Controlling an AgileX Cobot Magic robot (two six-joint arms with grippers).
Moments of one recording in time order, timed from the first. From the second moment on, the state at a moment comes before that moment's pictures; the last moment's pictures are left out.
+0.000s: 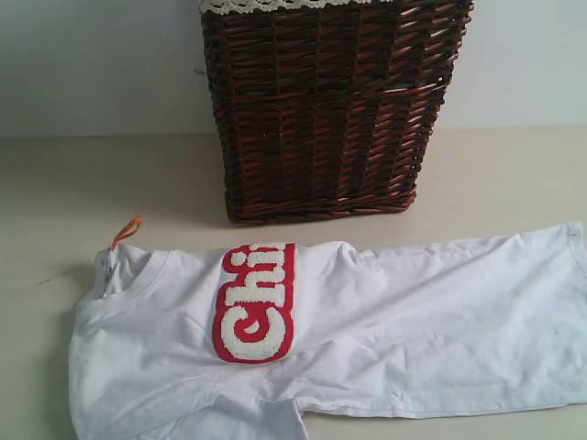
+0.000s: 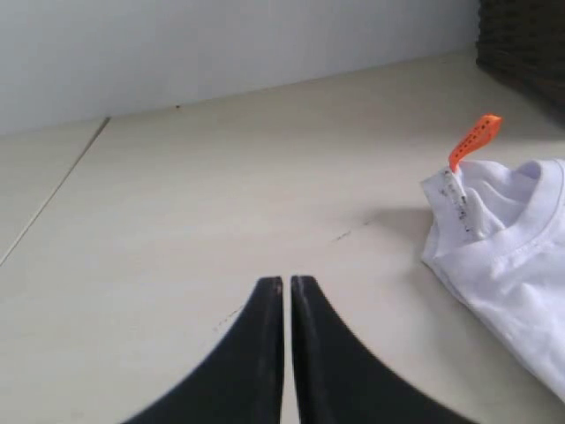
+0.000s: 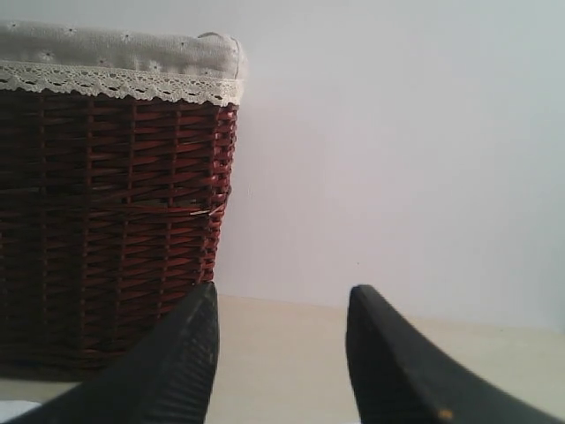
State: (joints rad) left arm 0.21 0.05 0.00 -0.40 0.36 0.60; right arm -0.09 0.01 0.00 1.74 0.19 -1.80
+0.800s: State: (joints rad) left arm 0.21 0.05 0.00 -0.40 0.36 0.61; right arm -0.09 0.04 0.00 1.74 0.03 -1.66
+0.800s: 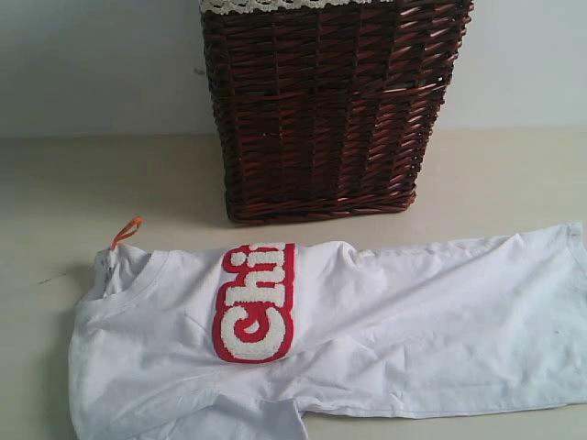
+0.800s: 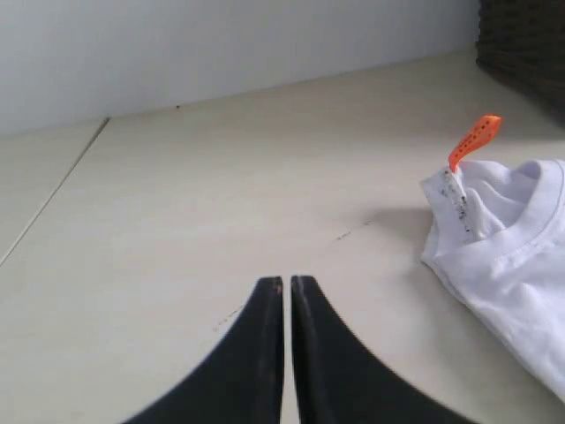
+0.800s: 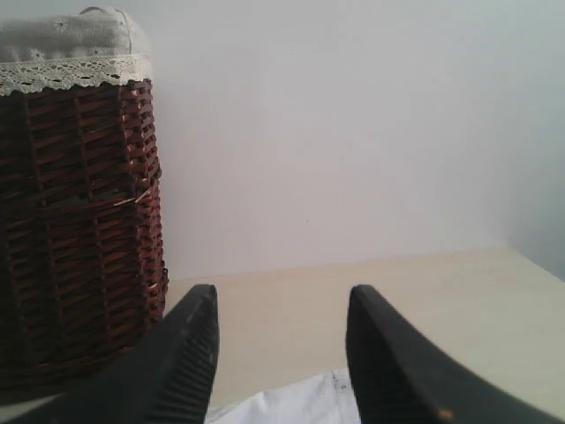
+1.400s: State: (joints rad) left arm 0.21 0.05 0.00 -0.40 0.36 0.61; right arm -0.09 0.23 0.00 1.41 0.14 -1.40
